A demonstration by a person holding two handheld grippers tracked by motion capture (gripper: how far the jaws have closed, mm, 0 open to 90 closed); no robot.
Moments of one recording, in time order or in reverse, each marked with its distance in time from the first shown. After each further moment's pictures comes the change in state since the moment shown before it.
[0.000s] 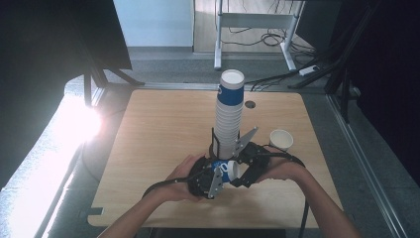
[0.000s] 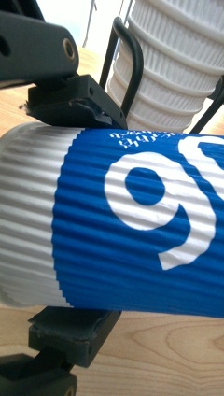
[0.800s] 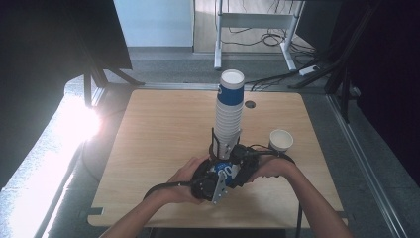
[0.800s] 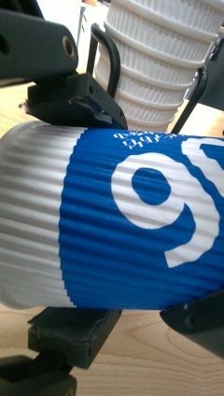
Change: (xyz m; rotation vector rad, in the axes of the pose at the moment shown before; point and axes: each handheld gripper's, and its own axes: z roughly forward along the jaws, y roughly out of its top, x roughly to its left) left arm -0.008 0.008 0.000 -0.005 0.032 0.067; right arm -0.010 0.009 0.032 0.134 0.052 -0.025
